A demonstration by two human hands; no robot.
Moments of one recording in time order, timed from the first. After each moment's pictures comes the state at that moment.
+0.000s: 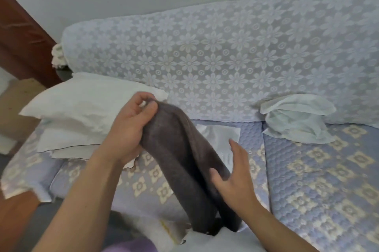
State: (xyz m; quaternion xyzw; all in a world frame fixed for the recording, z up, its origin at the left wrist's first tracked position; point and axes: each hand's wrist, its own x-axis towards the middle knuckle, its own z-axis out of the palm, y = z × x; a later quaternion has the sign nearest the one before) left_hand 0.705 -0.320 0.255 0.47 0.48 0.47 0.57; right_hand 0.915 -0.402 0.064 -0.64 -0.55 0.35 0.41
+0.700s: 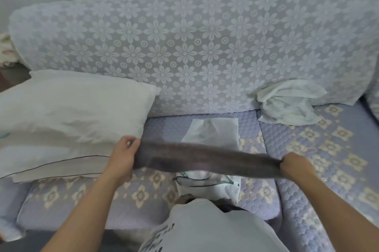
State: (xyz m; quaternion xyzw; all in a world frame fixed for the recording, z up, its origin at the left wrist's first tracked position) left_hand 0.511 -0.248 0.063 0.46 0.68 0.31 0.48; right_hand 0.966 -0.360 -0.007 -0.90 -0.35 0.24 -0.08
